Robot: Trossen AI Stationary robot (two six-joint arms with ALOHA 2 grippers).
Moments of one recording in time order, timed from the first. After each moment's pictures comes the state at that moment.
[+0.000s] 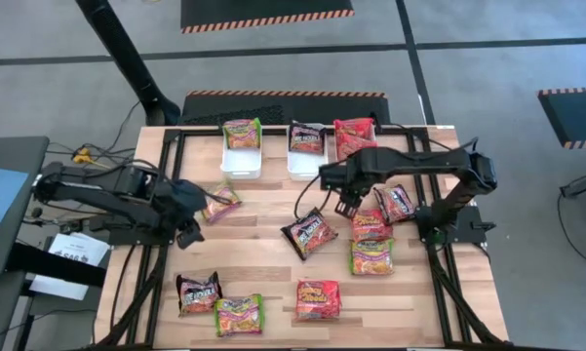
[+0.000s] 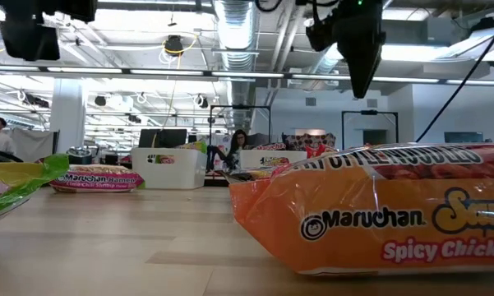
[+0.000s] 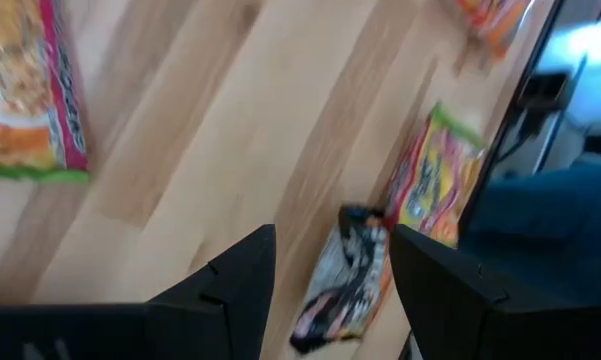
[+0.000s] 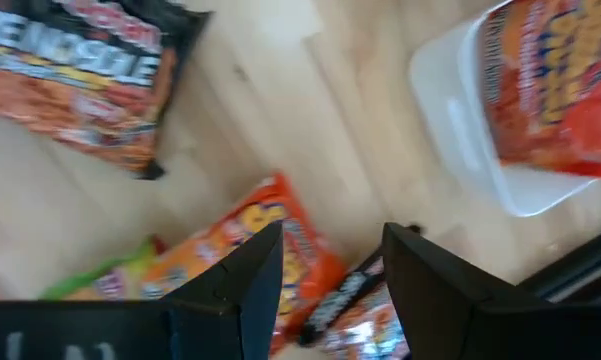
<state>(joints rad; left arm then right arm) -0.13 0.84 0.91 -1.06 0.20 -0.77 -0.06 1.66 1.52 -1.41 0.21 0.43</state>
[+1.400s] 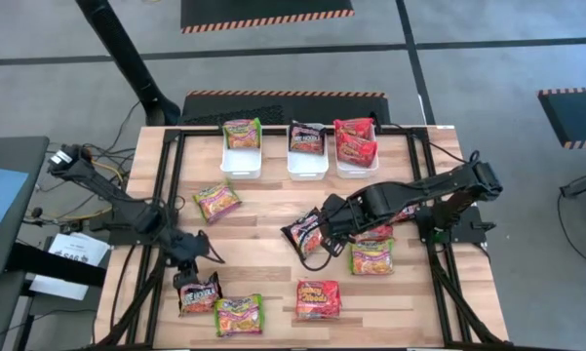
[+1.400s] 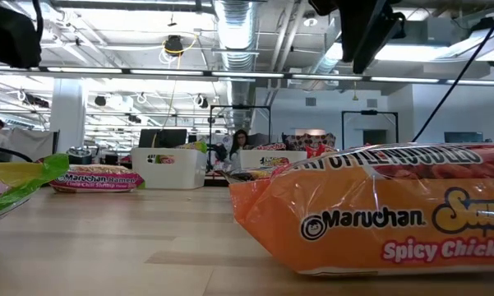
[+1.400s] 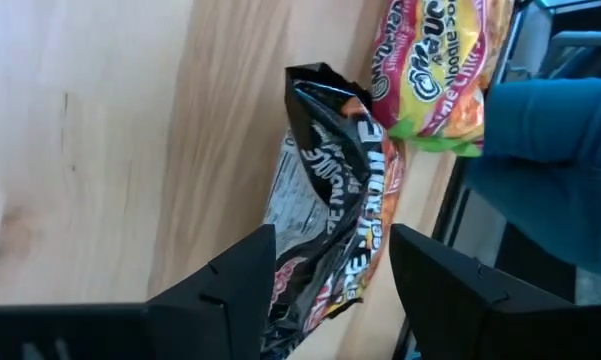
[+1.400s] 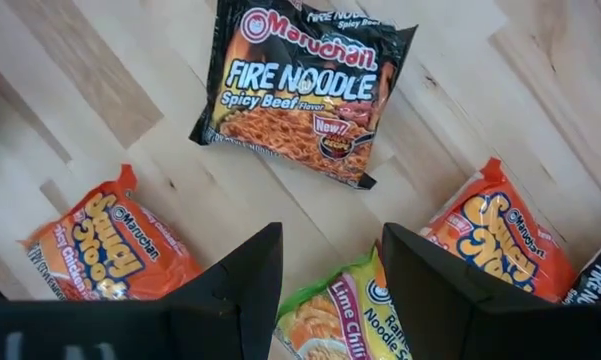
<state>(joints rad) -0.59 0.89 0.49 -0.50 0.22 -1.06 0.24 1.66 1.52 -1.18 0.15 0.92</state>
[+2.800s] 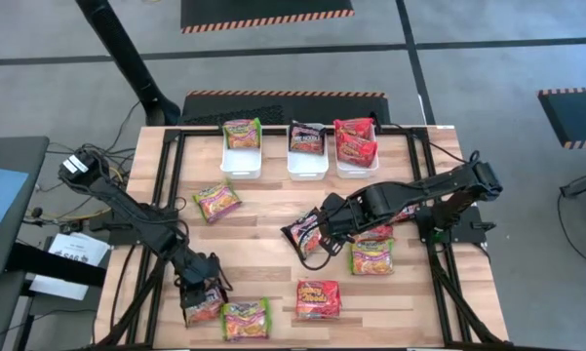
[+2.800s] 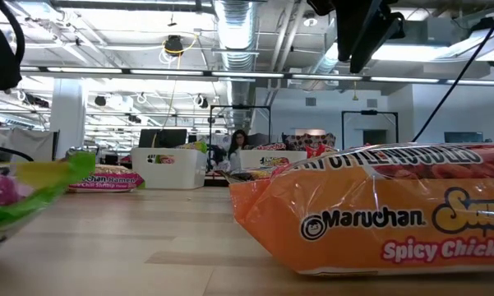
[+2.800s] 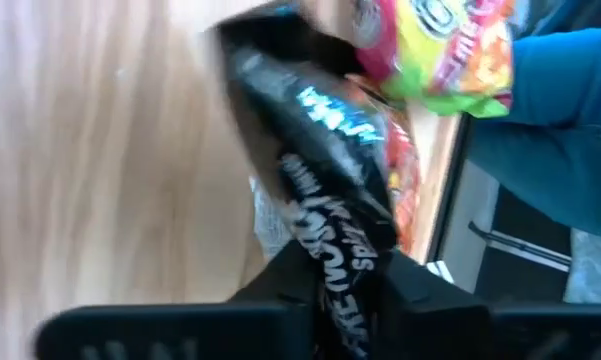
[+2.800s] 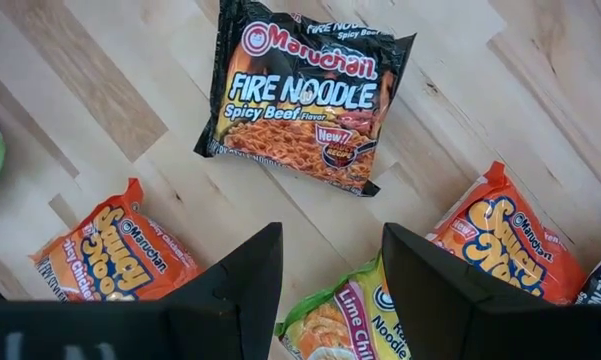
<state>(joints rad) -0.69 1.23 0.46 -0.13 0.25 -1.05 0.24 1.66 1.52 -1.17 0.16 0.94</state>
